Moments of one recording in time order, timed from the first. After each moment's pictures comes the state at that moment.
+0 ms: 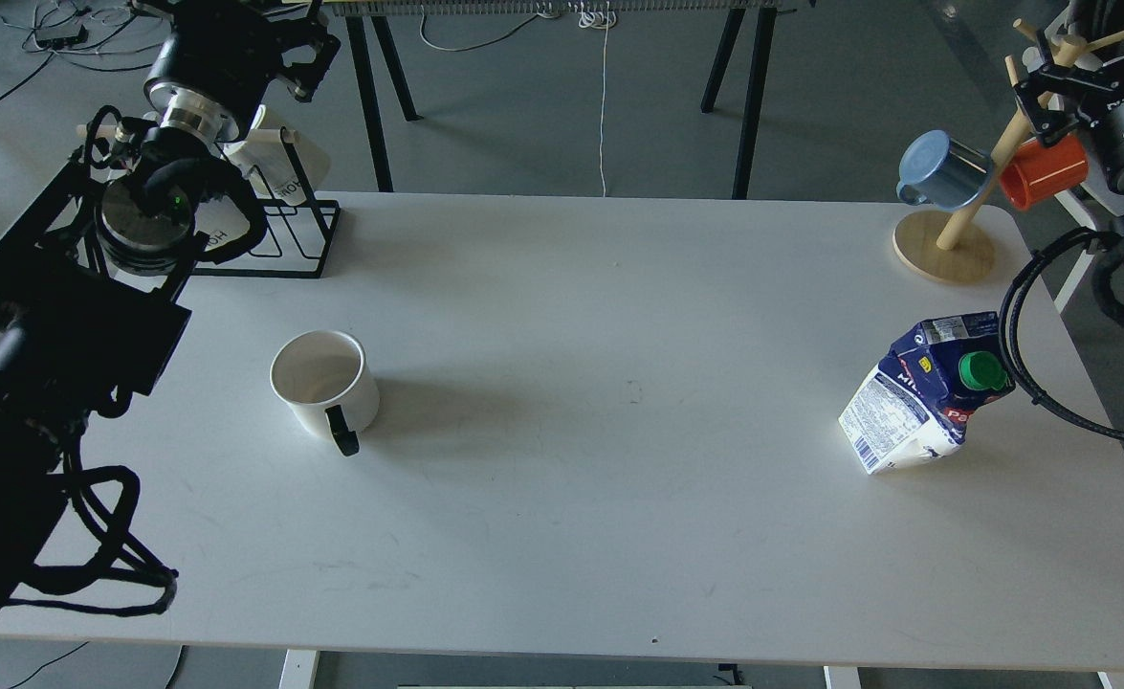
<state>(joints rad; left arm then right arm) -0.92 0.22 -1.08 -0.63 -0.18 -0.40 -0.08 0.83 -0.46 1.10 0.53 0.21 0.49 0.08</state>
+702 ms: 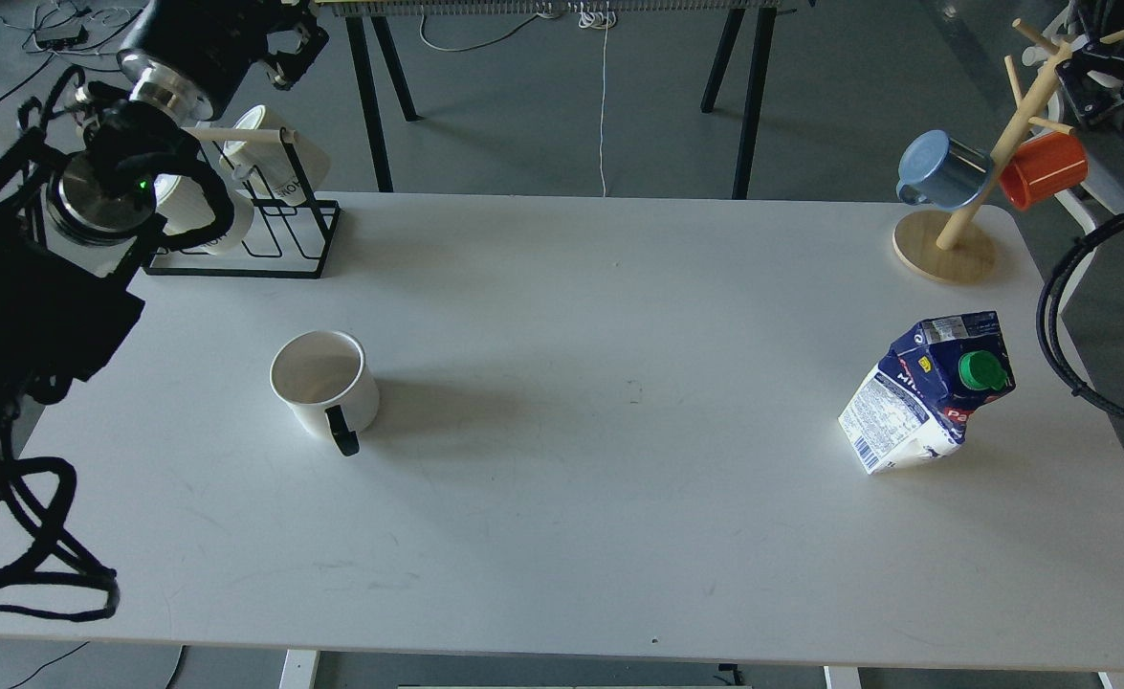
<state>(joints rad) -0.98 0.38 -0.86 -0.73 -0.04 -0.41 -0.08 0.84 -0.52 1.08 0.55 0.21 0.49 0.08</state>
